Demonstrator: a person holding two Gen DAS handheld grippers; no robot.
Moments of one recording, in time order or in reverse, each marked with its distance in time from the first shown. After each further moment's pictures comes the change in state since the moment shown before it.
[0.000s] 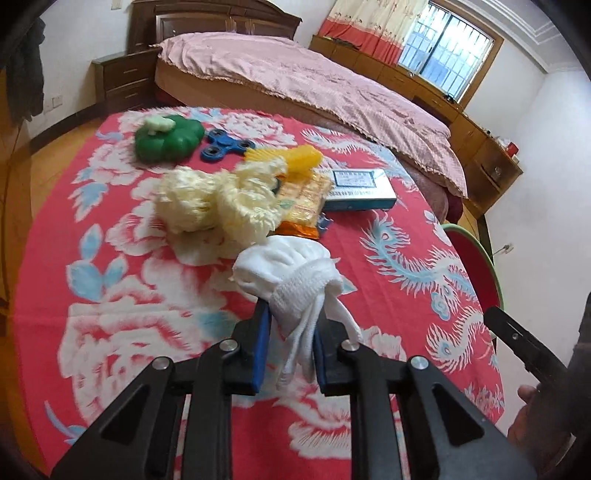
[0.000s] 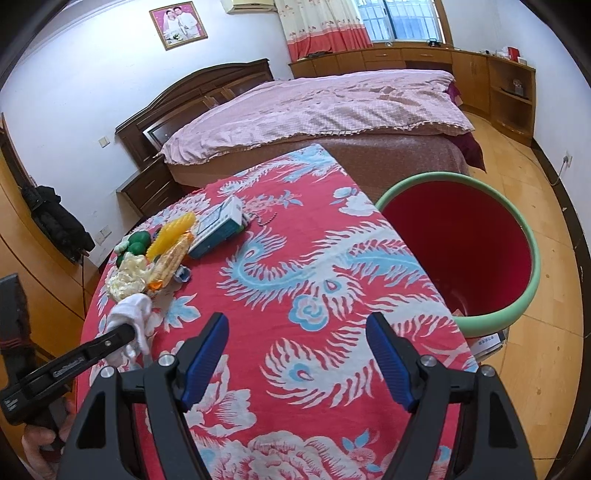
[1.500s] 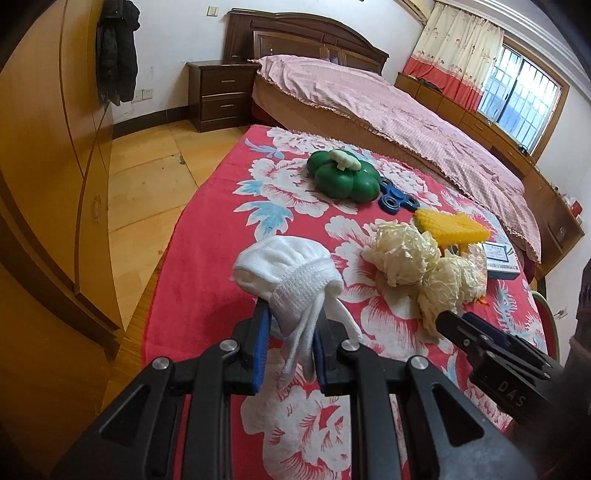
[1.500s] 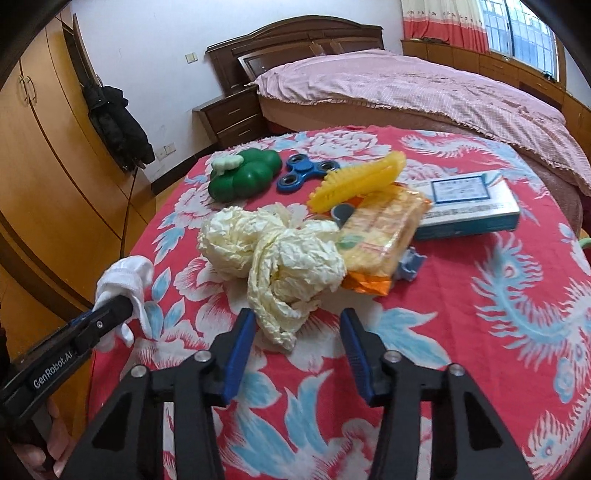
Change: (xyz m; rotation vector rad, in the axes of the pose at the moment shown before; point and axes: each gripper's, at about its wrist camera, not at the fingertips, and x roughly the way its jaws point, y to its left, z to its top) left arm -0.019 0.130 0.011 -0.180 -0.124 0.253; right arm 0.119 0.192 -0.013 -0.327 0.166 0.193
